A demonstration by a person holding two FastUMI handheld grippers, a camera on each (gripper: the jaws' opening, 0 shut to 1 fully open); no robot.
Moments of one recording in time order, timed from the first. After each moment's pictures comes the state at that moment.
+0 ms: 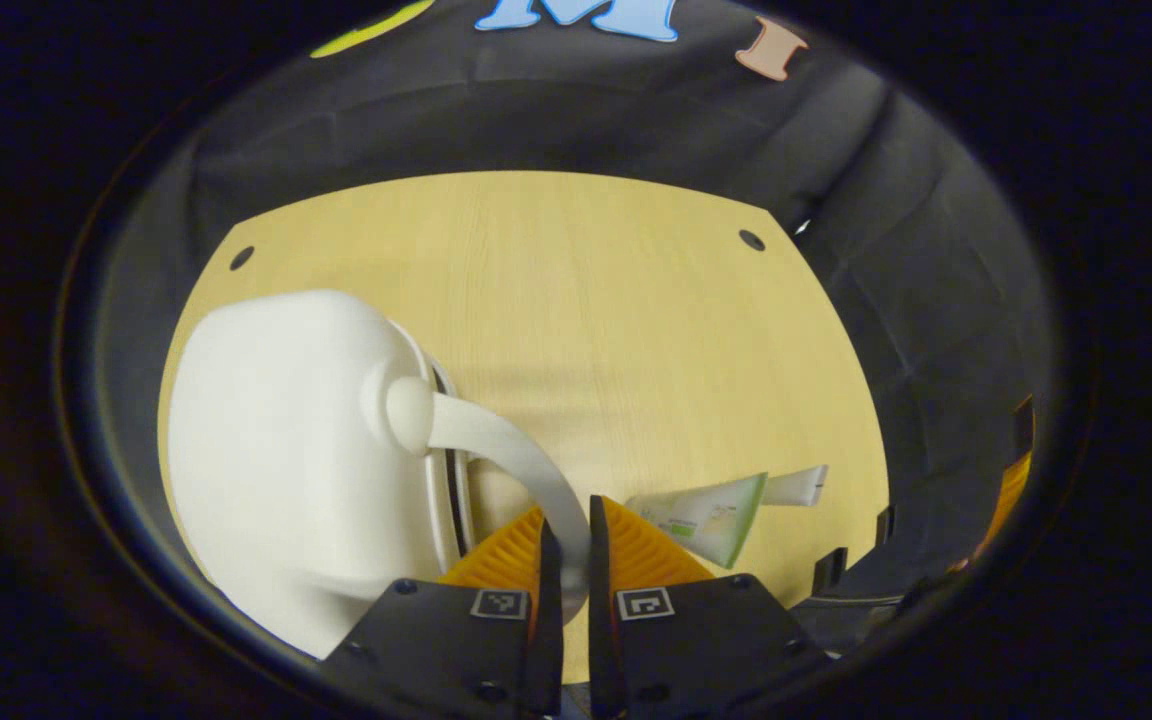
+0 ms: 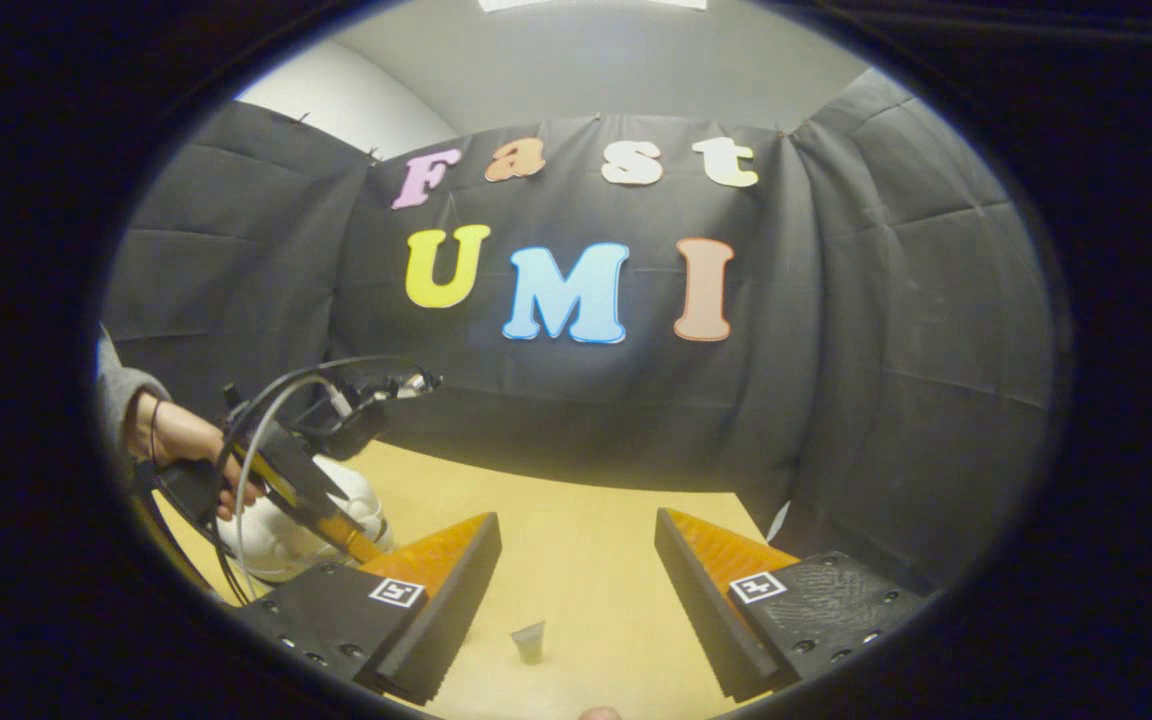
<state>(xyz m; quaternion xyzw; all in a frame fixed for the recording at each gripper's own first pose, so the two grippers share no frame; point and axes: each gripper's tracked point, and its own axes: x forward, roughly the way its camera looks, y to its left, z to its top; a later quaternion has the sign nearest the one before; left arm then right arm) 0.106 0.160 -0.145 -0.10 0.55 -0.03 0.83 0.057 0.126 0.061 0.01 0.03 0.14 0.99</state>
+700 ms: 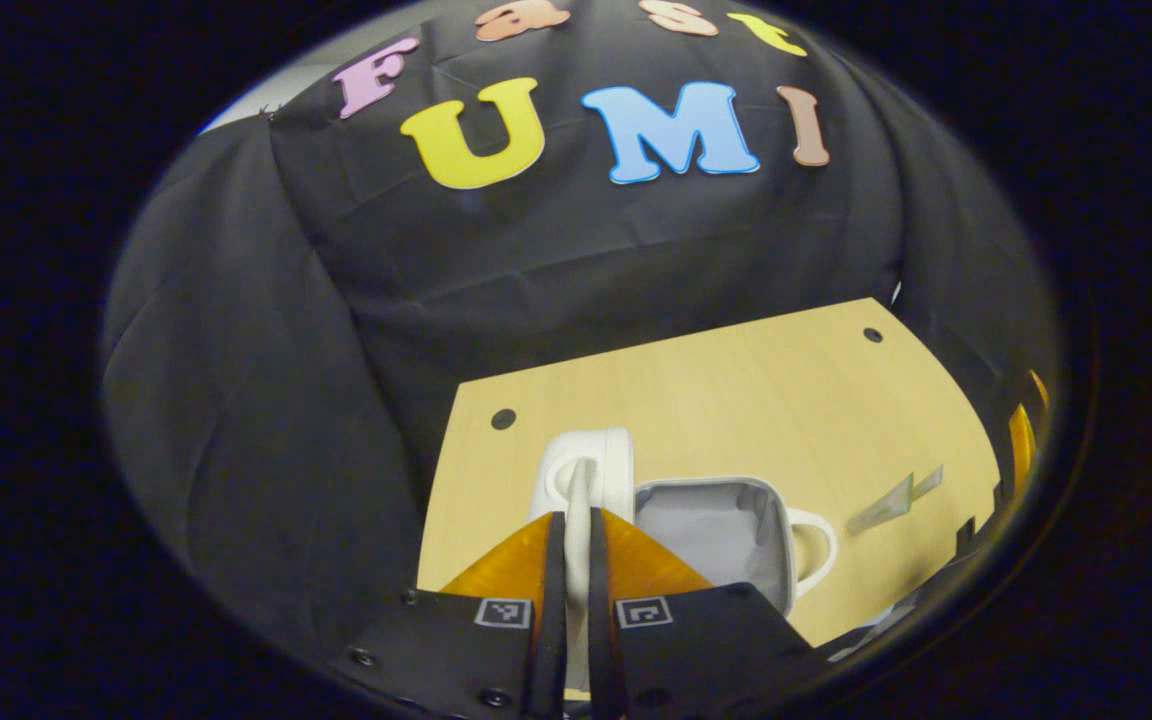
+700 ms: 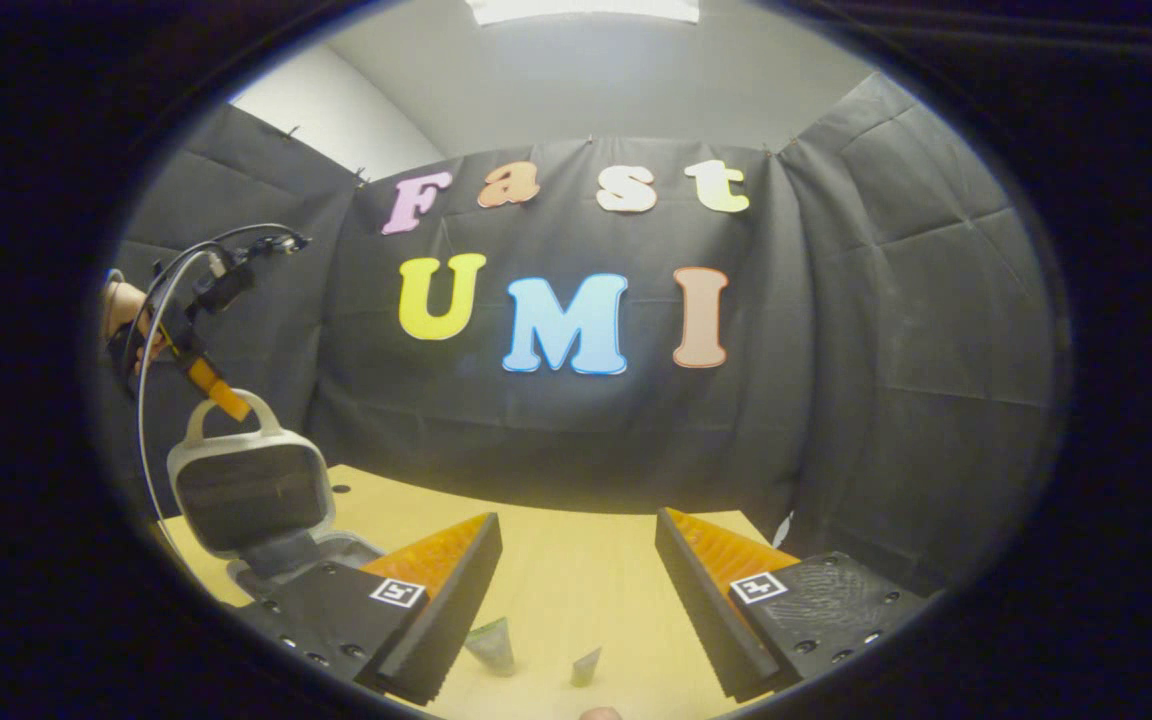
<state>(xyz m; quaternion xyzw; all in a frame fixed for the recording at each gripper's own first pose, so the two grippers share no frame) 0.082 0.455 0.054 0.08 0.39 0.10 0.91 0.048 0.170 0.095 0.02 0.00 0.08 1.00</state>
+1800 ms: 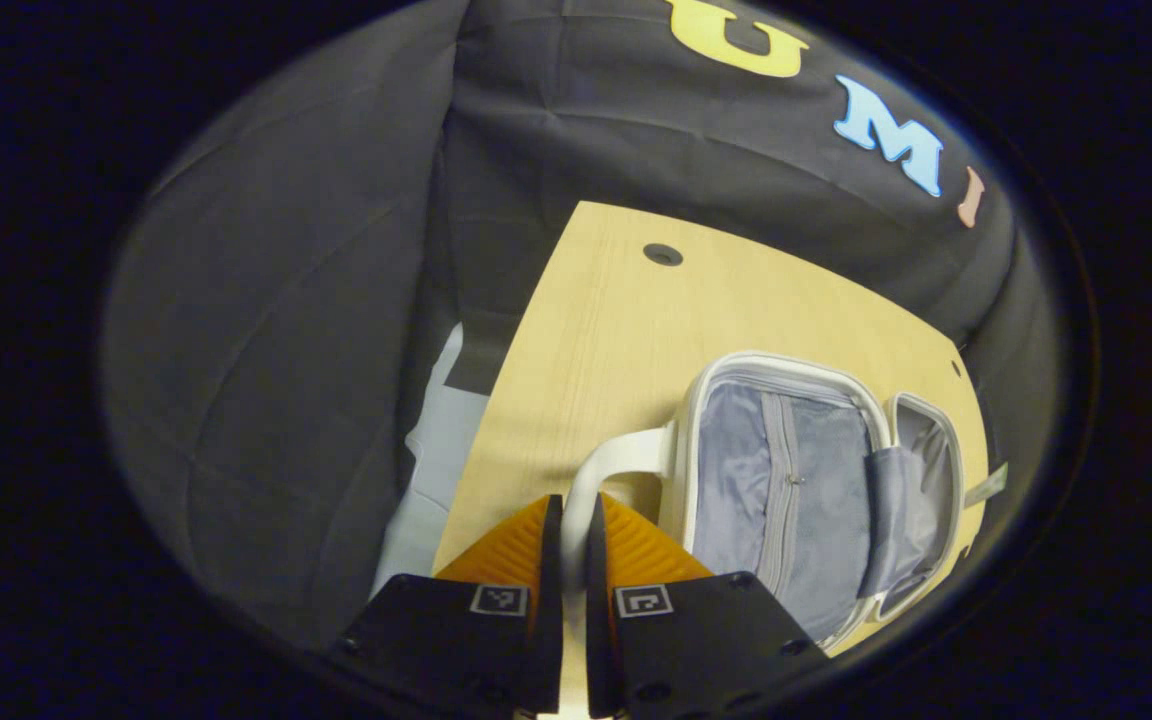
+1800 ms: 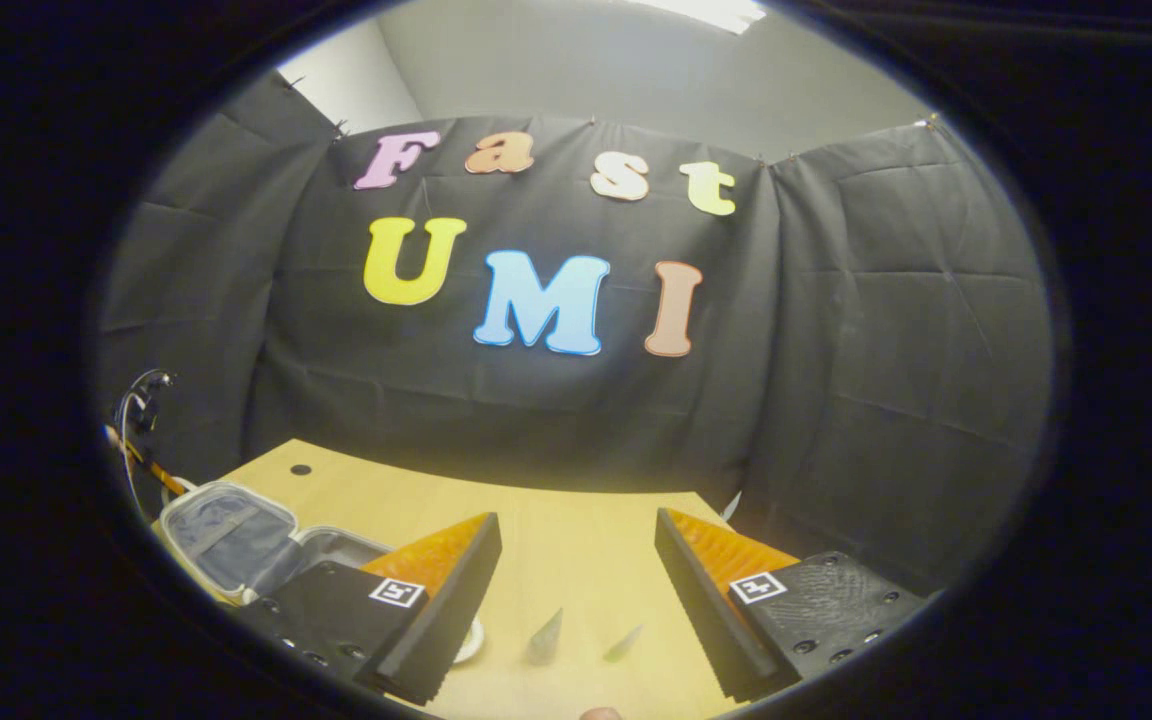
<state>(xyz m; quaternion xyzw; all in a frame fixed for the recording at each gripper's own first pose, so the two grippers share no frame) 0.000 0.781 -0.209 -0.13 0.46 0.15 0.86 0.020 0.247 0.121 -0.02 0.05 -0.01 1.00</state>
